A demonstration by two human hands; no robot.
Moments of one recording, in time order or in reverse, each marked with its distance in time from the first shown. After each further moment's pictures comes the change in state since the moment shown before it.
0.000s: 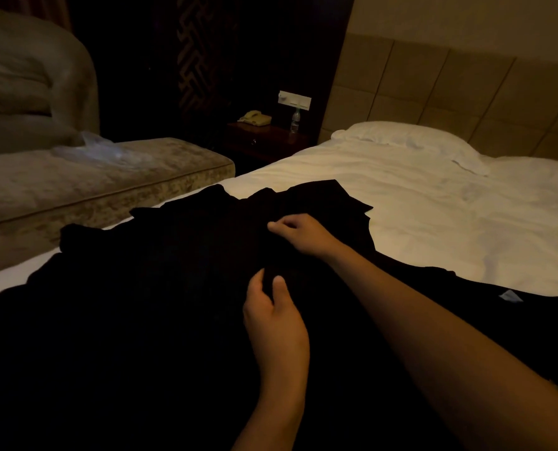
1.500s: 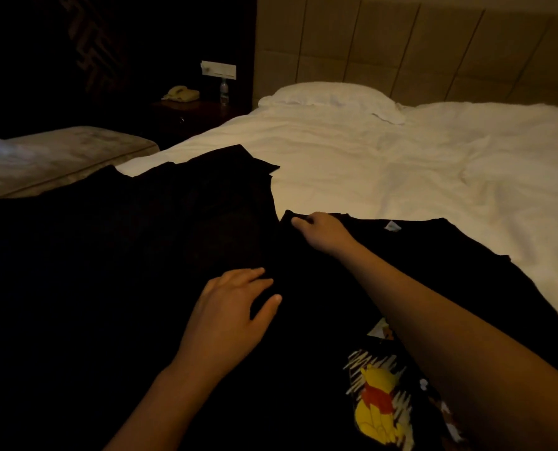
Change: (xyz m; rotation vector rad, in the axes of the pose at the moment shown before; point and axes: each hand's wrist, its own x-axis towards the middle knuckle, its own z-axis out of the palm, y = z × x) left_hand -0.052 -0.046 0.032 1.190 -0.685 0.852; right_hand -0.136 0.137 -0.099 -0.189 0.248 0.415
